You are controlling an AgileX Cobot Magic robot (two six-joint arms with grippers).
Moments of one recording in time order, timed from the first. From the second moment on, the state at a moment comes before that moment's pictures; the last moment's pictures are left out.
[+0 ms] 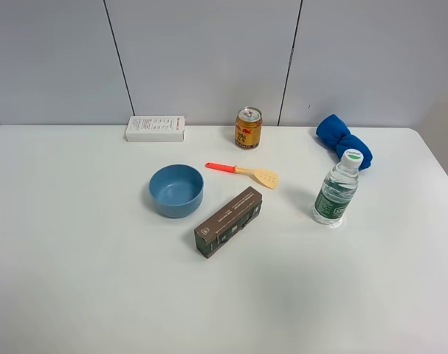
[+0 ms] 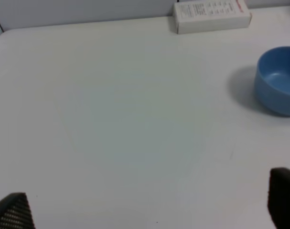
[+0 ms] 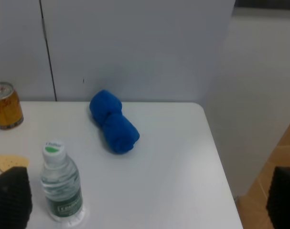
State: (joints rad) left arm 0.11 -0.01 -0.51 -0.07 1.05 0.11; right arm -0.09 0.34 -1.01 -0.03 1.05 -0.10
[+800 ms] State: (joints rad) left arm 0.11 -0.01 -0.51 -0.07 1.05 0.11; right arm -0.09 1.36 -1.60 -0.02 1.06 -0.26
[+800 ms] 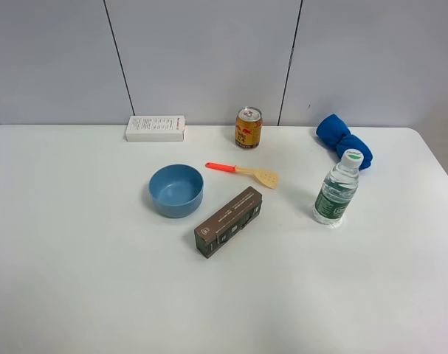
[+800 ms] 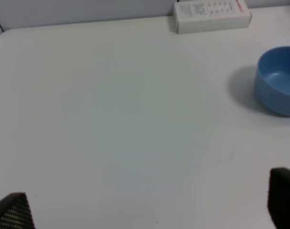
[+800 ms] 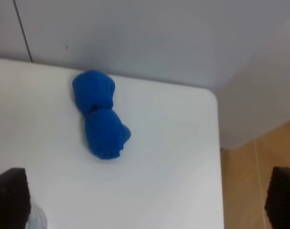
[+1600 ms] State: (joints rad) left arm 0.11 -0.01 -0.51 -0.07 1.05 0.11; right arm -0.09 1.87 -1.60 0.00 0.80 -0.32
